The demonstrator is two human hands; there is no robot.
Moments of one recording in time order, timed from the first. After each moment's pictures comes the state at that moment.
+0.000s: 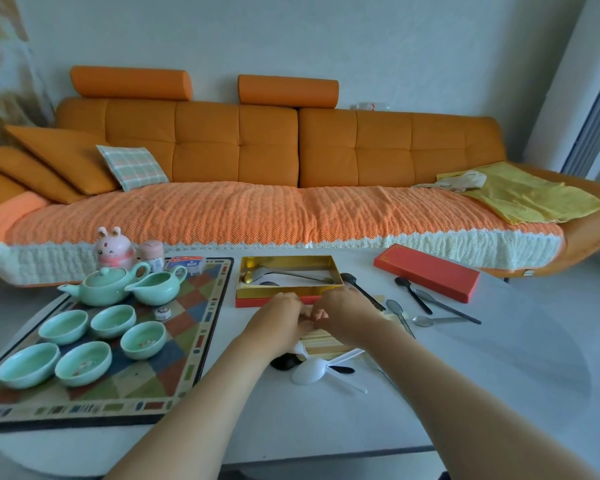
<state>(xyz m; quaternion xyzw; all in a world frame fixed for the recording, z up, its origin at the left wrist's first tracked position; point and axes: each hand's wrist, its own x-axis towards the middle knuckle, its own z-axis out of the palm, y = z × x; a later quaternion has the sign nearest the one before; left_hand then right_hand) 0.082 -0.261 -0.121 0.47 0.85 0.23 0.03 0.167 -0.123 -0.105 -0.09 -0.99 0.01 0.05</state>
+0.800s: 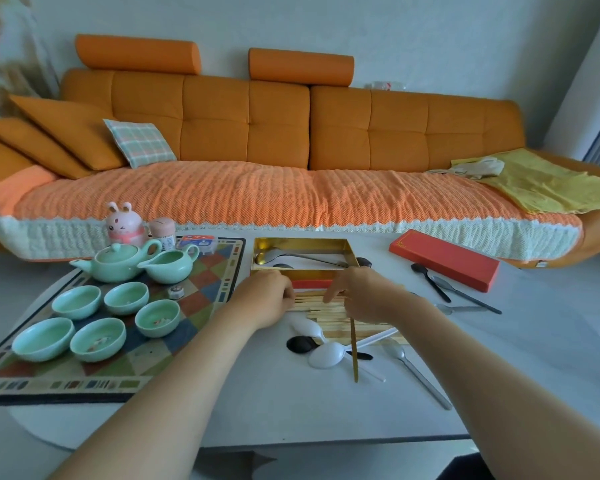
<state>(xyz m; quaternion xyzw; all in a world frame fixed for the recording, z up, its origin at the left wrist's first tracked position) 0.043 -0.292 -0.117 0.45 0.87 0.18 0.00 0.165 -0.113 -0.095 -0.09 -0.99 0.11 0.00</state>
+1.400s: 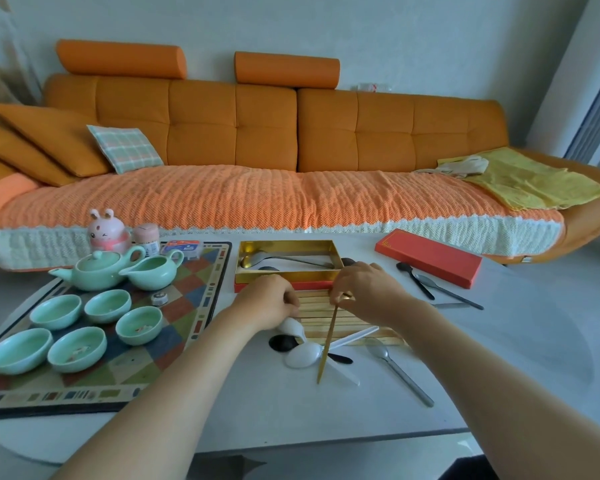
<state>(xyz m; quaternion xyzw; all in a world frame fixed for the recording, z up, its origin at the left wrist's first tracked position) 0.061 -0.271 -0.114 0.43 0.87 0.23 0.08 0.185 -0.088 -0.102 -0.05 -0.99 0.00 0.09</state>
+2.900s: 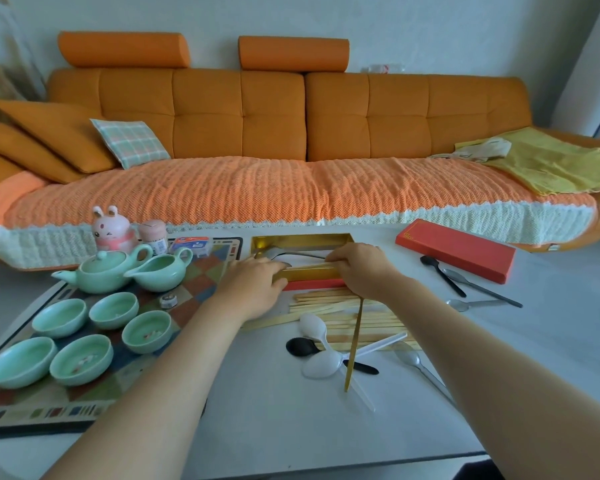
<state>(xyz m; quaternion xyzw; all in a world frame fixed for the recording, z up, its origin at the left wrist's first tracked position) 0.007 -0.285 -0.117 0.43 0.90 0.09 -0.03 0.118 -0.087 -0.109 -0.16 -0.97 0.15 0.11</state>
